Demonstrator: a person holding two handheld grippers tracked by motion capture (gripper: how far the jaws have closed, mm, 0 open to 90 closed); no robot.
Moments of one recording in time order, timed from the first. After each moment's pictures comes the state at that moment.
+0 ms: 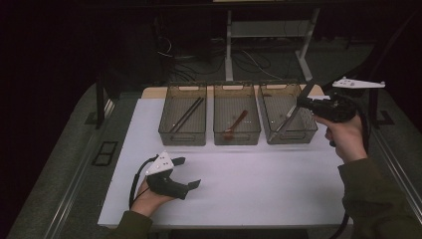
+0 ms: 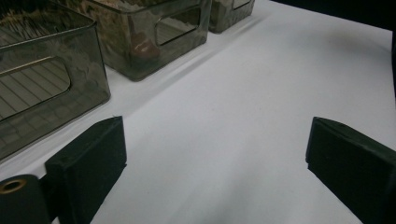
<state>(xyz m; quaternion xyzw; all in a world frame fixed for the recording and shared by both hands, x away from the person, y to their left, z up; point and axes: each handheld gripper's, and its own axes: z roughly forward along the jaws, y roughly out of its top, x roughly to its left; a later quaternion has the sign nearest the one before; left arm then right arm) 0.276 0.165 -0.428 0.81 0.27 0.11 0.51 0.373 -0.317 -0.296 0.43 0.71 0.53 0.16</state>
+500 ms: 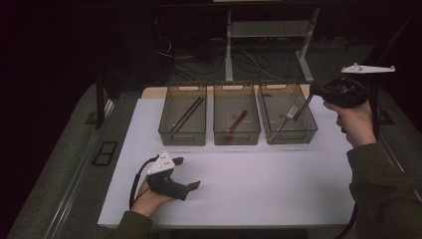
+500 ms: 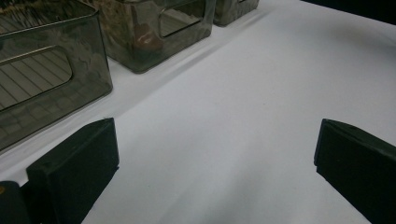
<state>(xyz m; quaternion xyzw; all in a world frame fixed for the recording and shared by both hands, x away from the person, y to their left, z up) 0.276 0.163 -0.429 0.81 0.28 0.11 0.50 0.402 -0.343 -0.282 0.46 0.71 0.48 0.21</state>
